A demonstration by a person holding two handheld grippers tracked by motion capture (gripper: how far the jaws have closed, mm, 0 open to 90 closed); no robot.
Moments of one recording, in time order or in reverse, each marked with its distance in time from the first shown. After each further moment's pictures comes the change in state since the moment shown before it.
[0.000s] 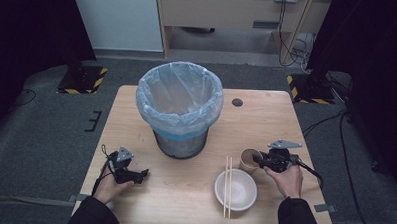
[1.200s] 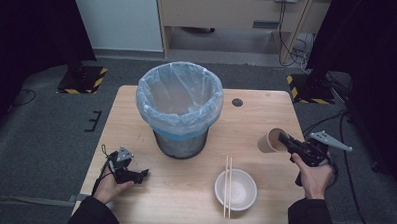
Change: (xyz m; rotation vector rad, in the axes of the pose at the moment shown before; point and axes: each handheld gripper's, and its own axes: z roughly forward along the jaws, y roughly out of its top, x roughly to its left) left arm 0.000 0.000 0.000 0.000 0.000 -0.001; right arm -0.033 0.022 -0.081 -0.408 -0.020 0.206
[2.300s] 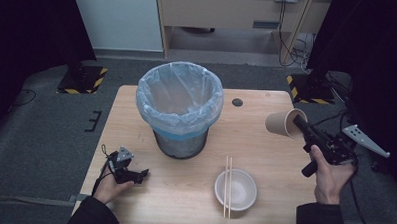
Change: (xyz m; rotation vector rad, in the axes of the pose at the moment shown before) left arm 0.000 0.000 0.000 0.000 0.000 0.000; right arm 0.030 0.054 -0.049 -0.314 0.121 0.037
